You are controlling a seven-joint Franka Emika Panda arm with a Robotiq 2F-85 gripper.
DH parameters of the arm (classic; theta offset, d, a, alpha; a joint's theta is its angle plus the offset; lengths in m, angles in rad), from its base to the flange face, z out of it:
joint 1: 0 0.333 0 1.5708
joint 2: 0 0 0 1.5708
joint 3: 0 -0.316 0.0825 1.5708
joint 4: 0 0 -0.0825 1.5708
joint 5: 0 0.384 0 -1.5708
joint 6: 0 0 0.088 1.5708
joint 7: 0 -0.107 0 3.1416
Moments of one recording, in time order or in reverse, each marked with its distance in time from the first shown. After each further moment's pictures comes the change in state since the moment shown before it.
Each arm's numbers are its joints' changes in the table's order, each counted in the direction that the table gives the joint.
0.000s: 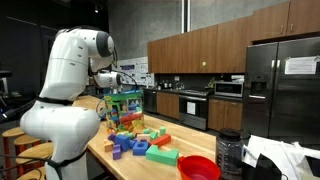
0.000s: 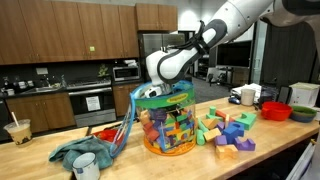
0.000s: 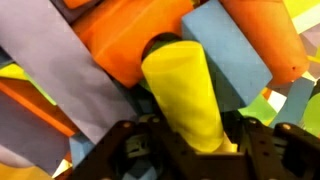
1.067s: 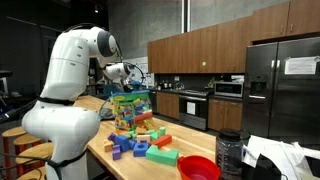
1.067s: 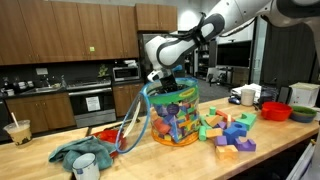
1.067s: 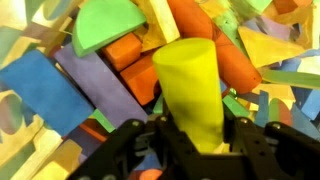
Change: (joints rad) arm -0.033 0.002 0.059 -0.193 -0.210 0.182 0.090
